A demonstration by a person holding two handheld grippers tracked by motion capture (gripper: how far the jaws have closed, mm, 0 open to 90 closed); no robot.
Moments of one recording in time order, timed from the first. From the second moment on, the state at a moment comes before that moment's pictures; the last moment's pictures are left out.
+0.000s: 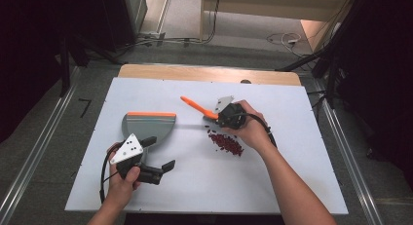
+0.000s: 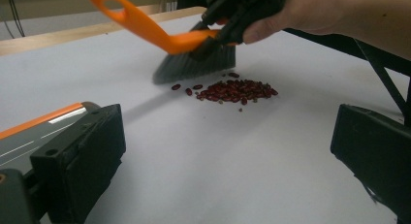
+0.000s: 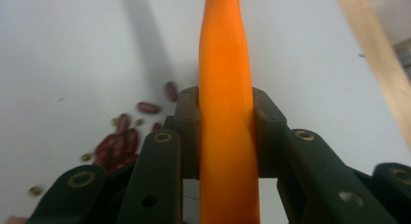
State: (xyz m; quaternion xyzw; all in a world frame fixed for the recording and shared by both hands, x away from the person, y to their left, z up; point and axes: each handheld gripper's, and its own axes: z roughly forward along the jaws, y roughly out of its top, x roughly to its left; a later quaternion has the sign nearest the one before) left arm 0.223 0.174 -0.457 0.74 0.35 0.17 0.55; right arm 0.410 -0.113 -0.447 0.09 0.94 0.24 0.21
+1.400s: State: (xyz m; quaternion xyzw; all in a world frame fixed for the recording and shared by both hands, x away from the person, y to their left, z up) left arm 0.223 0.169 -0.458 0.74 0.34 0.17 0.55; right arm 0.342 -0.116 -0.437 0.25 0.91 0.32 0.02
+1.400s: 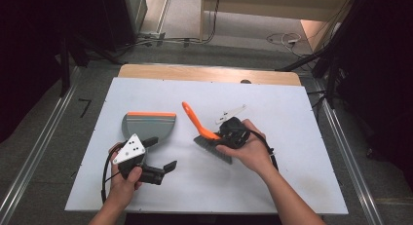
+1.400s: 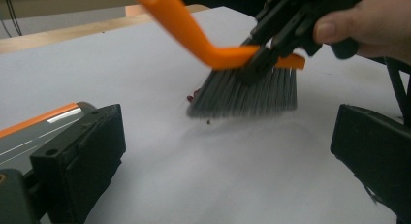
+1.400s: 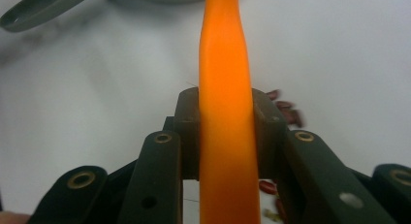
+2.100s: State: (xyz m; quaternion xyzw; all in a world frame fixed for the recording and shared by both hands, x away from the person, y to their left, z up) left arm 0.224 0.169 -0.458 0.74 0.35 0.17 0.55; right arm 0.339 -0.202 -0.428 0.35 0.85 0.40 0.03
